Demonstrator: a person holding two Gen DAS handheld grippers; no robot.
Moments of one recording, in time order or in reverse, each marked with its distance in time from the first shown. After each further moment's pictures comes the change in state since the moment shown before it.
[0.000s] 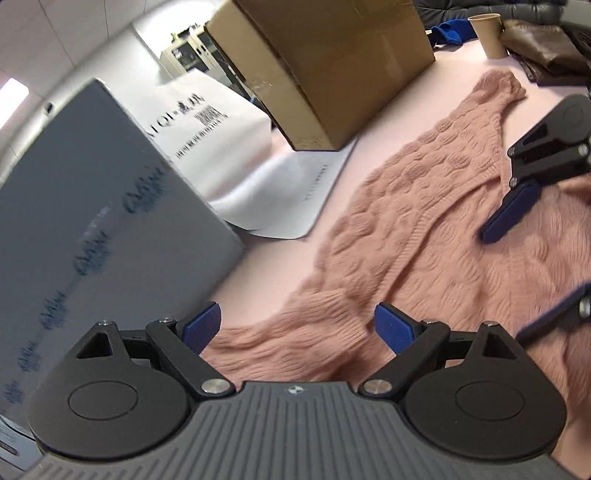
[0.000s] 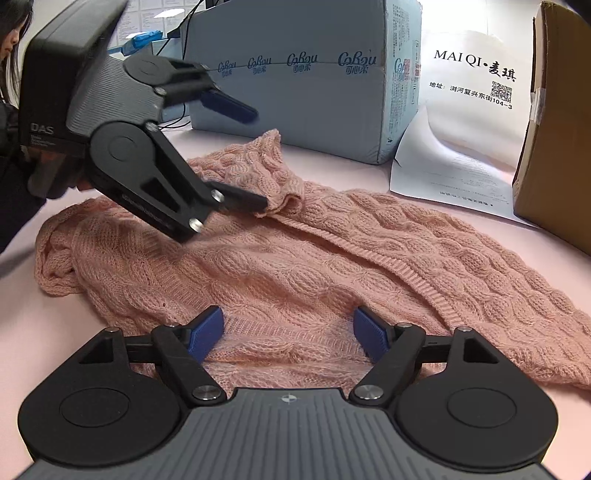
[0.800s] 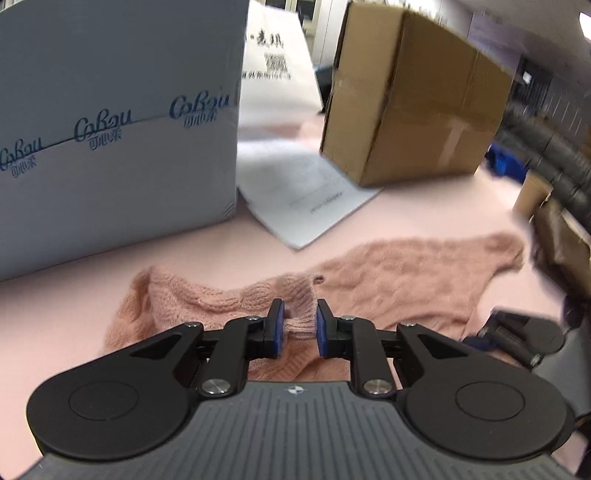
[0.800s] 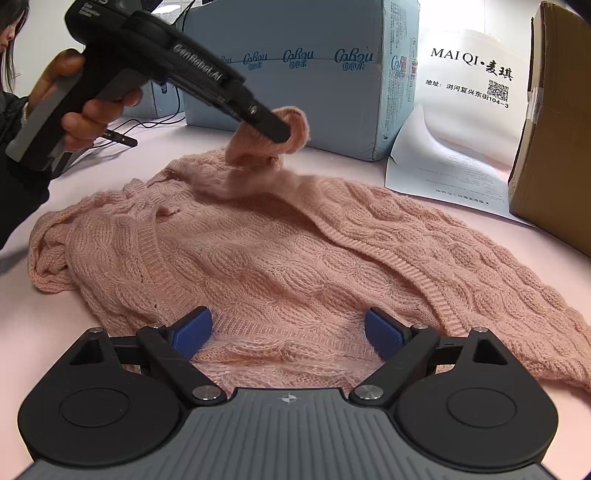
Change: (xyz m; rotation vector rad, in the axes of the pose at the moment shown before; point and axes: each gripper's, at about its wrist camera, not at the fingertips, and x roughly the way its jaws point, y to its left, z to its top) left arm -0.003 0.088 0.005 -0.577 0.107 -0.199; right arm -0.003 -0.006 -0.004 -0.005 0.009 -0.014
